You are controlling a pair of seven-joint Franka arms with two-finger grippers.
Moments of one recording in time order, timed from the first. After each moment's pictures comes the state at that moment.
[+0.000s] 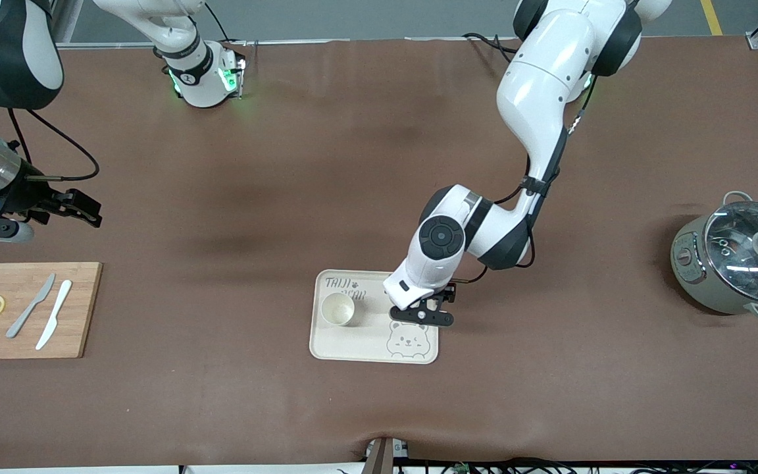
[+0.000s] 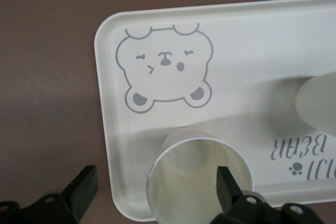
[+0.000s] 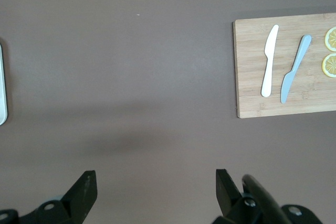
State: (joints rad) left arm -0.61 0.95 0.02 -1.11 -0.03 2.15 -0.44; right arm -0.05 0.02 0.05 -1.79 -0.04 1.85 0.07
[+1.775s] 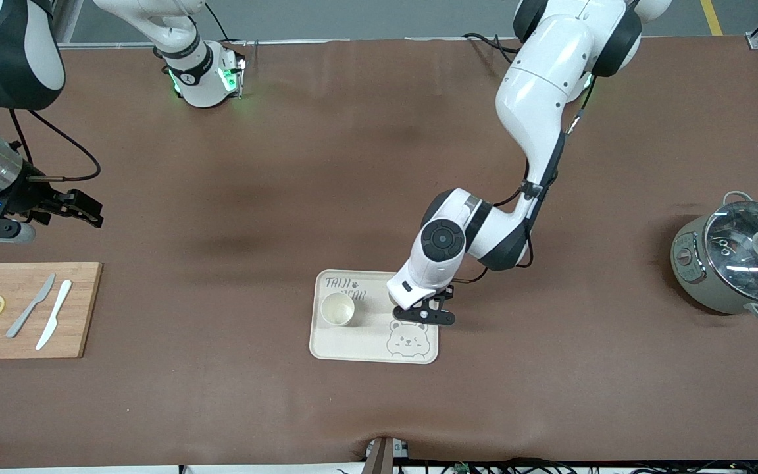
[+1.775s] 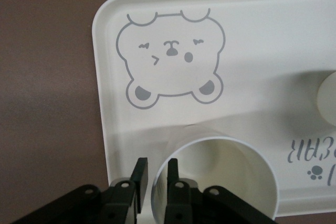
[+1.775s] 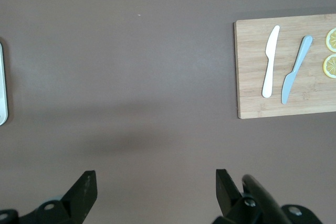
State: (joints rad) left arm -0.61 0.95 0.02 -1.16 -0.03 2.20 -0.46; right arm -0.05 0.02 0.05 -1.79 -0.04 1.85 0.07
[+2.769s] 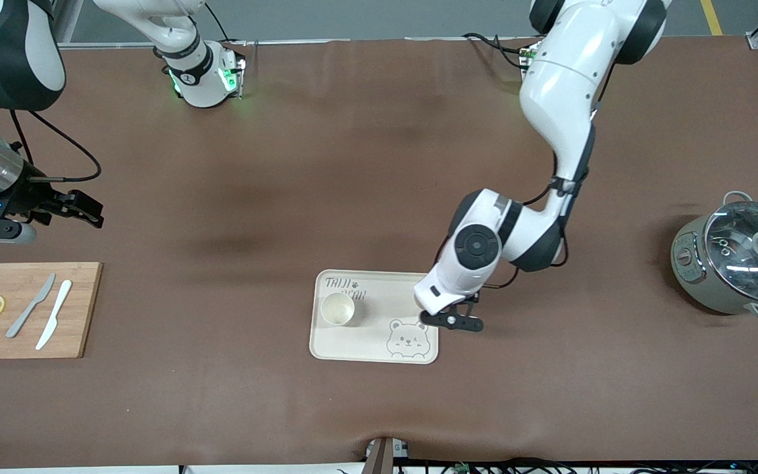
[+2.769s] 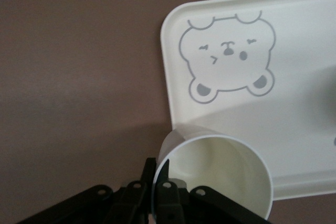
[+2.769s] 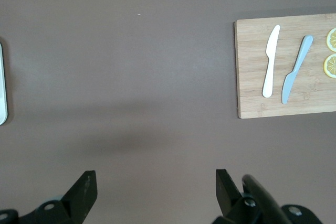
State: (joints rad) left arm -0.52 0.81 0.02 -1.31 -0.03 2.17 -0.29; right arm -0.05 0.03 0.05 -1.79 -0.04 1.85 0.07
